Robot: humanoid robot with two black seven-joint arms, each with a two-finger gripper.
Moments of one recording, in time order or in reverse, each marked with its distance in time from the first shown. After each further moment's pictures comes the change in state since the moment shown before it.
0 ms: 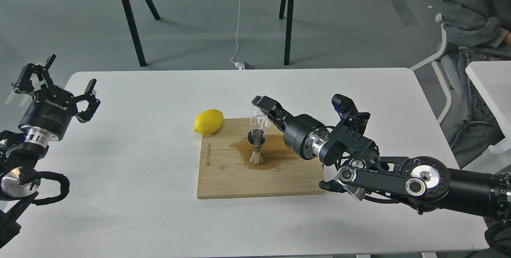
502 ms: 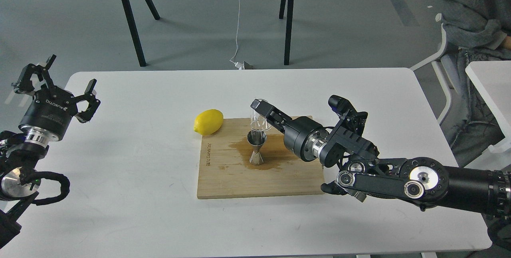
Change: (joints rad) left arm 0.000 -0.001 0.000 0.002 0.001 0.000 0.000; right arm 0.037 -0.001 -0.064 -0.014 -0.047 0.000 0.001
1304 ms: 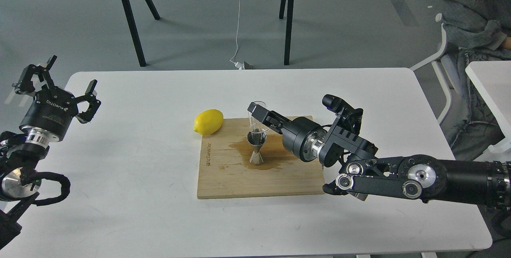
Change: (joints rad) left arm 0.001 -0.003 0.002 0.000 0.001 0.000 0.000; right arm 0.071 -0.002 -0.097 -0.007 -0.042 0.000 0.000
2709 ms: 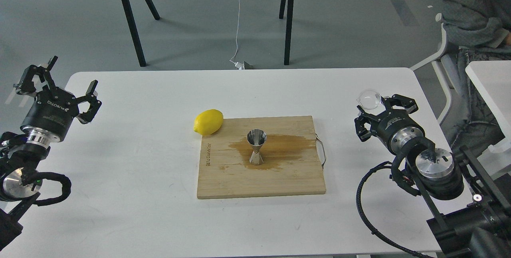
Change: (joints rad) left arm -0.001 -0.004 0.002 0.006 -0.001 0.000 0.000; right arm -0.847 0.189 1.425 -0.040 0.824 0.028 -0.007
